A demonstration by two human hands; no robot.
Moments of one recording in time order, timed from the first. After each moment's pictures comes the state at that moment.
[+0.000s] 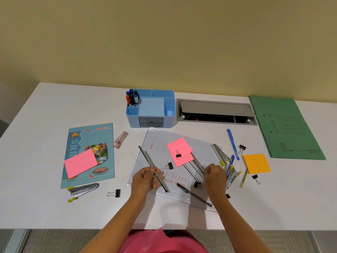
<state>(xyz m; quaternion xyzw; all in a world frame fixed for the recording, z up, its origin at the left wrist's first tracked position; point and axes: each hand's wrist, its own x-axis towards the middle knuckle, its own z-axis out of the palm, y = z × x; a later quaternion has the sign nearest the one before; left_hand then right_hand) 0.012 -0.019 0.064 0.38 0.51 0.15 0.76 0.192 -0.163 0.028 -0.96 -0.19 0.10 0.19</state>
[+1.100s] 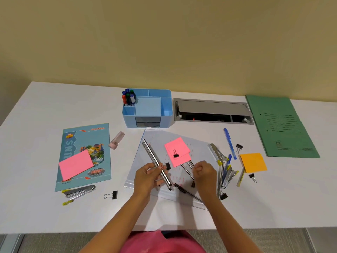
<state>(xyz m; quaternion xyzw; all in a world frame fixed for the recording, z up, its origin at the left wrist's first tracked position) 0.033 -0.020 0.072 0.38 0.48 0.16 0.77 0.171 -0.147 0.046 -0.92 -0.18 0.13 0.33</state>
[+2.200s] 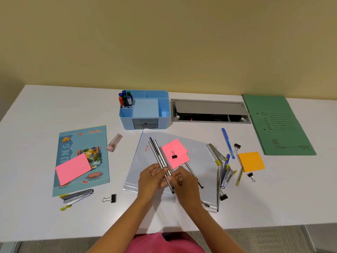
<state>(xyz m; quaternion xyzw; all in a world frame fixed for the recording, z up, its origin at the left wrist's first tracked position) 0.041 -0.029 0.070 0.43 0.47 0.14 0.76 0.113 -0.125 0.073 -0.86 -0.26 0.20 0.40</state>
